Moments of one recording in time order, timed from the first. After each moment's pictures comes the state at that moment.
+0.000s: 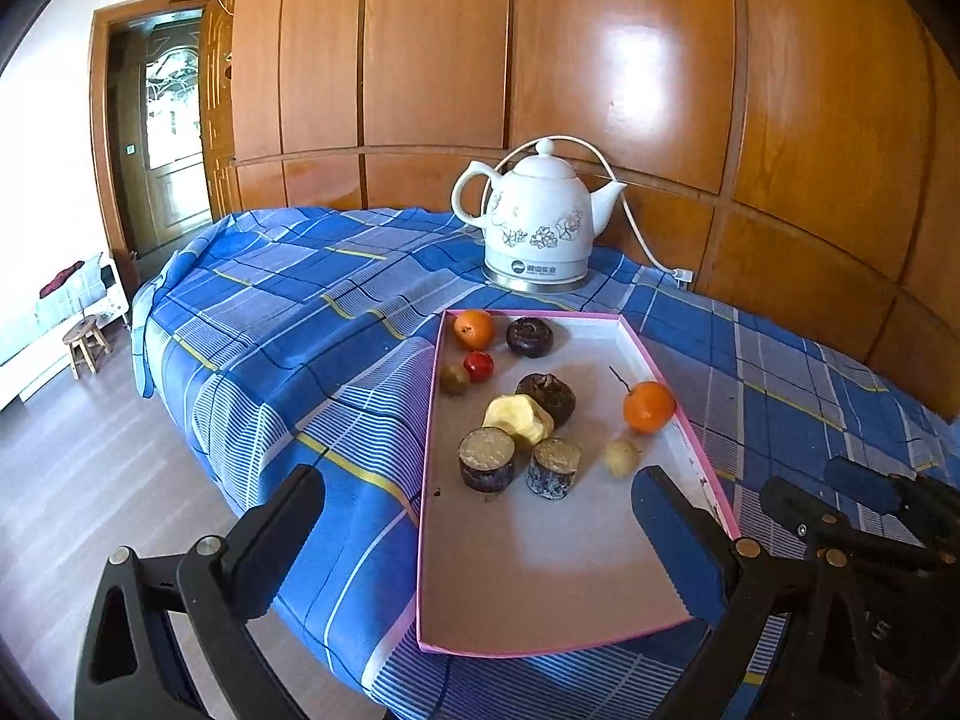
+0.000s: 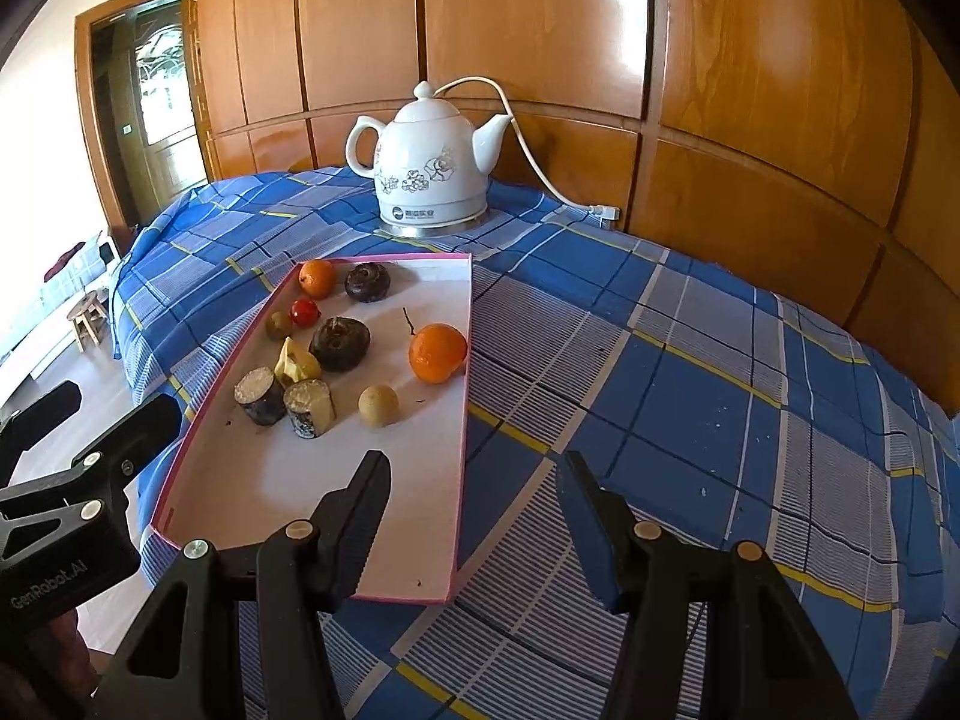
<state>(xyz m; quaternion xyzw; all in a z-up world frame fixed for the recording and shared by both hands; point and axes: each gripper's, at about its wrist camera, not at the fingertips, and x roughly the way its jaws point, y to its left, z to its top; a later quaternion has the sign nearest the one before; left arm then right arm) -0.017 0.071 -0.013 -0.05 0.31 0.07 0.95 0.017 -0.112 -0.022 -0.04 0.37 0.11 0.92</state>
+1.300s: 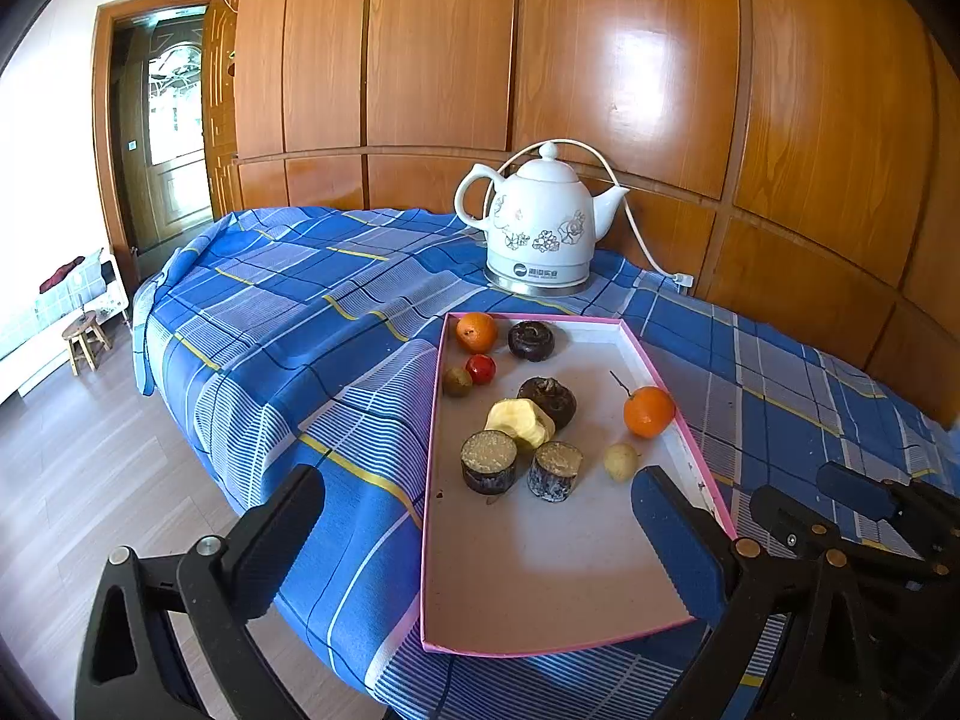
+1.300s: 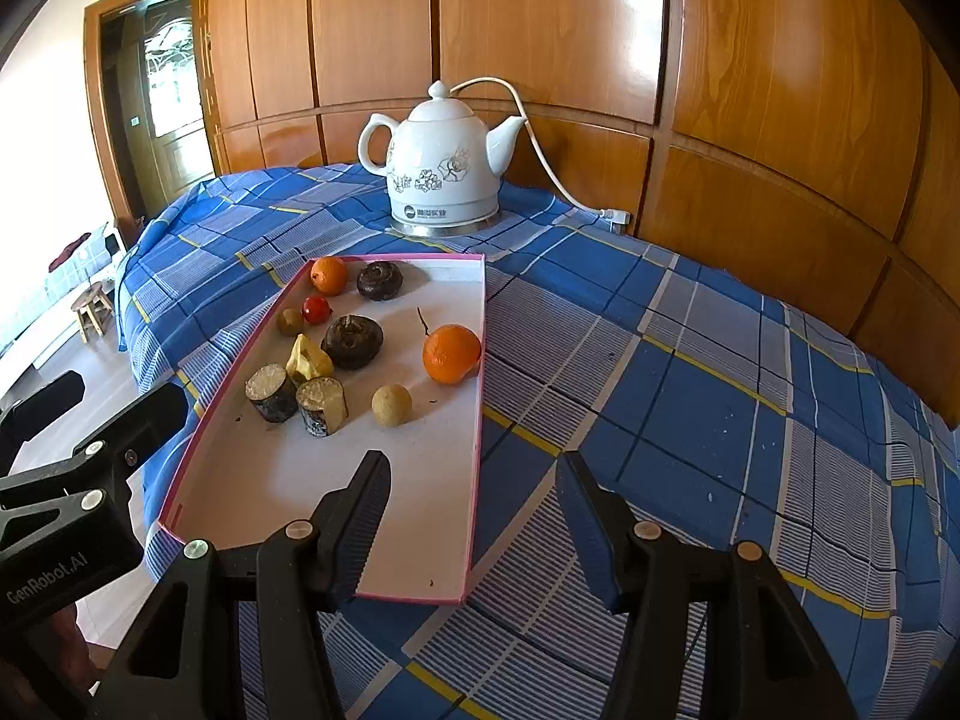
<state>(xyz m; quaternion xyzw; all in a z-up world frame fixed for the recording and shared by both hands) -0.017 0.074 -0.010 -0.05 0.31 0.07 0.95 0.016 -0.106 -0.021 -0.05 0.37 0.12 0.92</state>
